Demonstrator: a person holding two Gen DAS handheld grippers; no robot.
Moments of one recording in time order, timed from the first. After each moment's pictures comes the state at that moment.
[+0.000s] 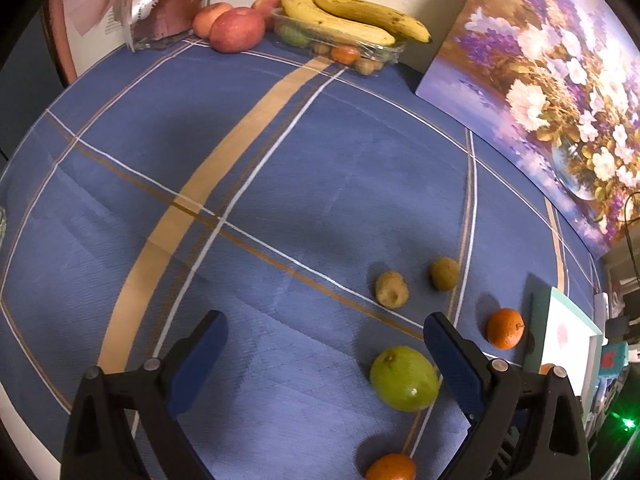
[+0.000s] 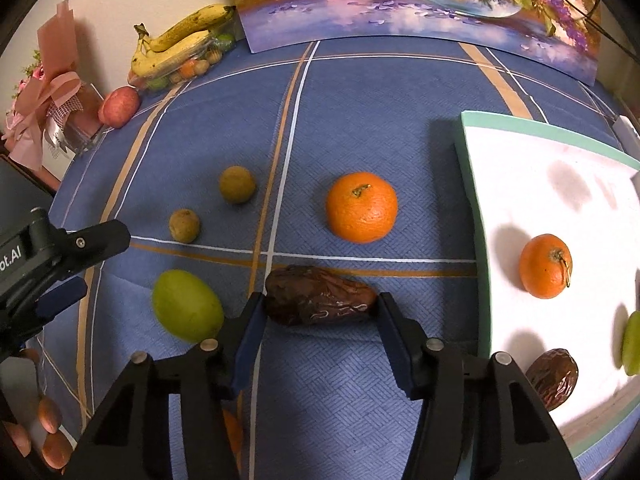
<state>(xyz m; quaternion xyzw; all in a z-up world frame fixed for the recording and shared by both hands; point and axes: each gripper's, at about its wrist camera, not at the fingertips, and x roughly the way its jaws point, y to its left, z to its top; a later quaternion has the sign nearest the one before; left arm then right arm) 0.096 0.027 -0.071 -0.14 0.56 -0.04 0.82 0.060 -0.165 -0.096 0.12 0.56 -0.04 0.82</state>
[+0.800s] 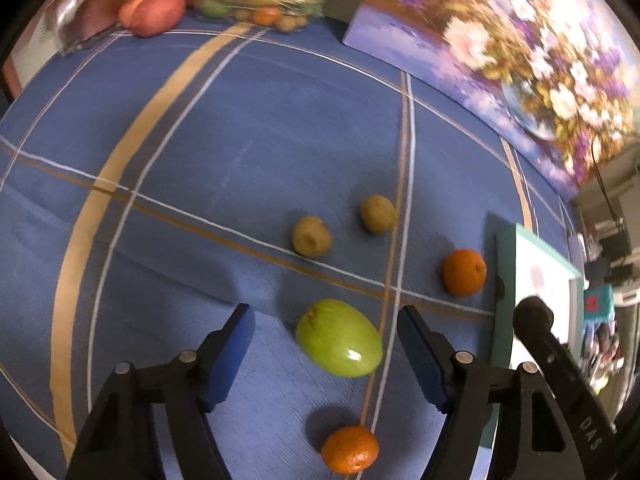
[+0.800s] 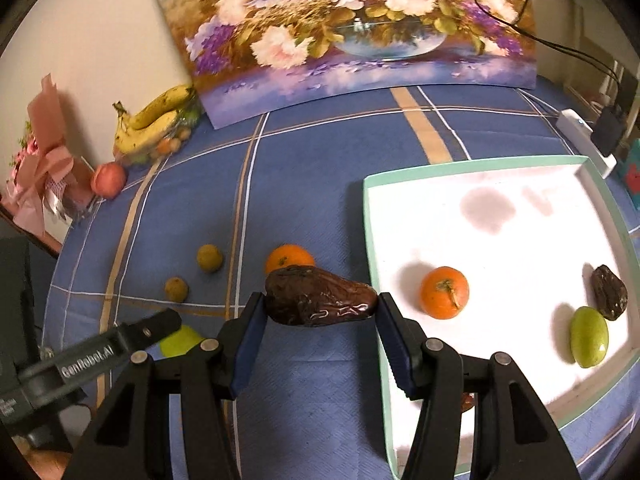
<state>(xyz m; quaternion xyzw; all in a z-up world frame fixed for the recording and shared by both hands) 0.086 -0.018 -0.083 -0.11 0.60 -0.13 0.79 0.036 -0.213 -0.045 0.16 0.49 -0.10 0.85</state>
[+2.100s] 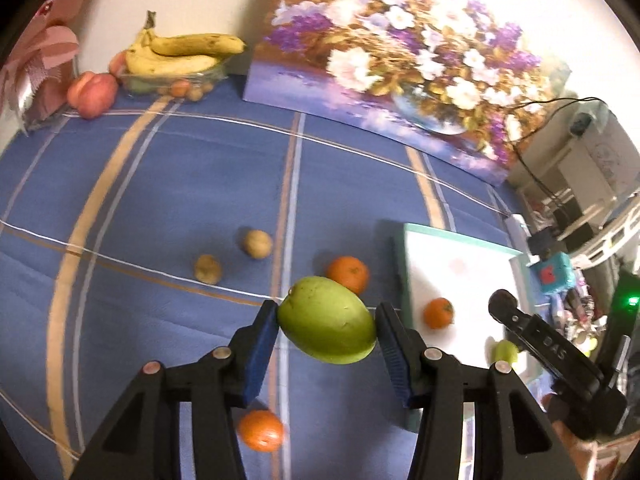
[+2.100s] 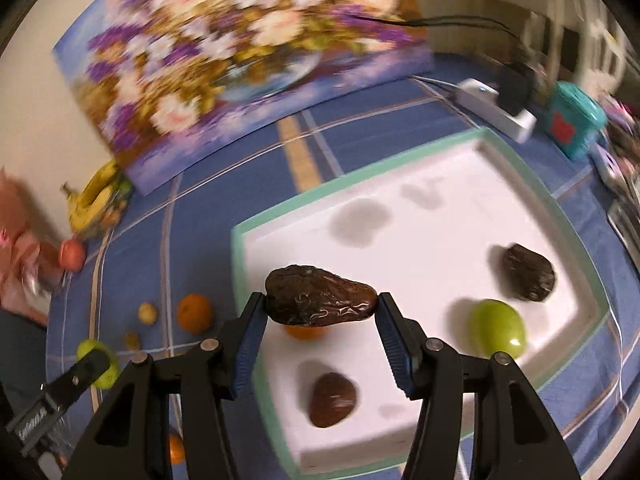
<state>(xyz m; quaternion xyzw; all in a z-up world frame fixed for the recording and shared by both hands) 0.052 -0.060 -0.009 -0.09 0.52 -0.23 0.82 -0.014 -0.313 -0.022 0.24 0.45 -0.21 0.83</state>
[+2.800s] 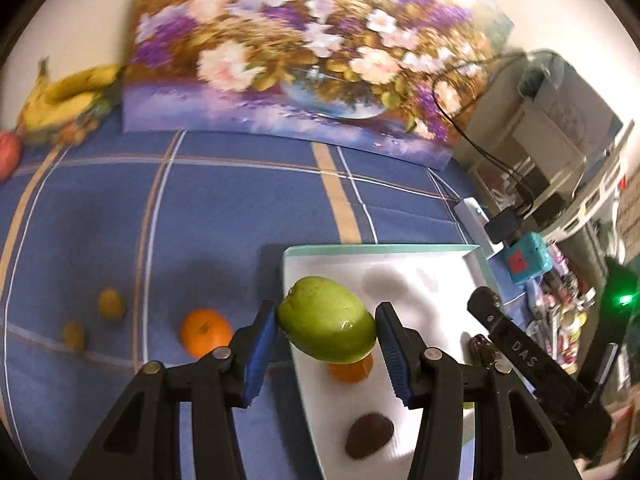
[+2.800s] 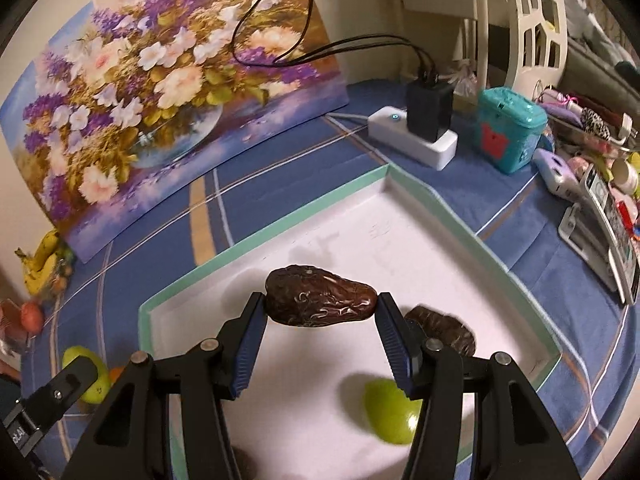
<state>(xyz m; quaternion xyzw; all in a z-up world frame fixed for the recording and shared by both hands) 0.067 -0.184 -0.017 -0.04 0.48 -0.31 0.82 -0.026 -0.379 -0.023 0.22 0.39 -0.32 0.84</state>
